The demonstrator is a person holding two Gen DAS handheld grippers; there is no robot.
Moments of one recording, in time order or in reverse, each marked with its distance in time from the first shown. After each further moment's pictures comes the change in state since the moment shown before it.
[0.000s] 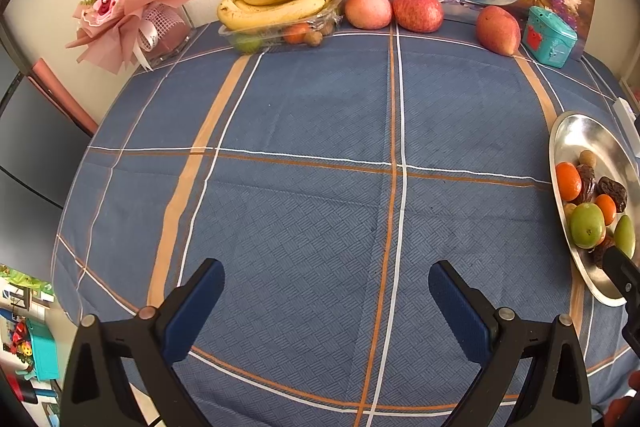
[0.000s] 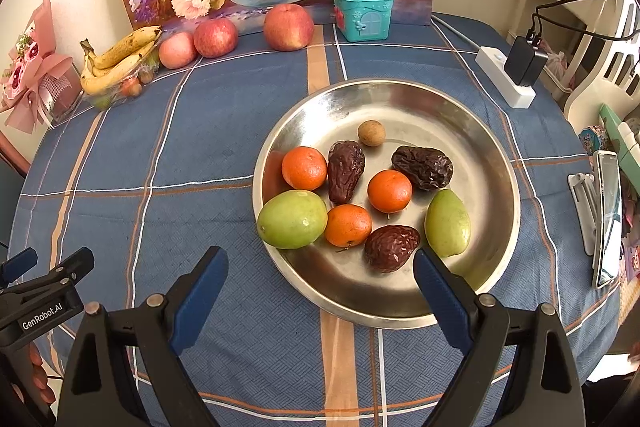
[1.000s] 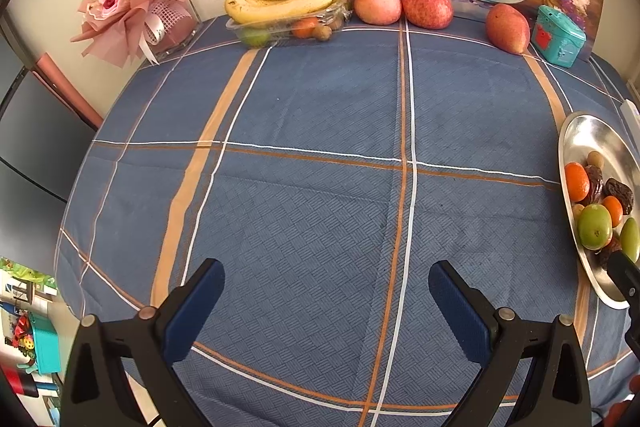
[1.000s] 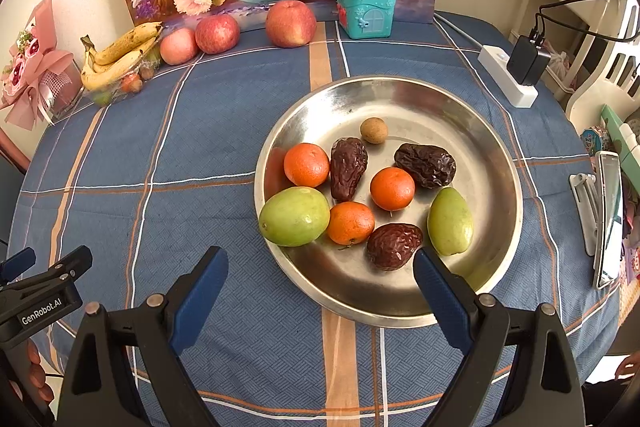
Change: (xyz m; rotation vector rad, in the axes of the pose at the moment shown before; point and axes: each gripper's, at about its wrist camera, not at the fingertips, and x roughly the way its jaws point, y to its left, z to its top) left arm 0.003 0.004 -0.002 -0.016 0.017 0.020; right arm 0.001 0.002 -0.001 -0.003 0.006 0.000
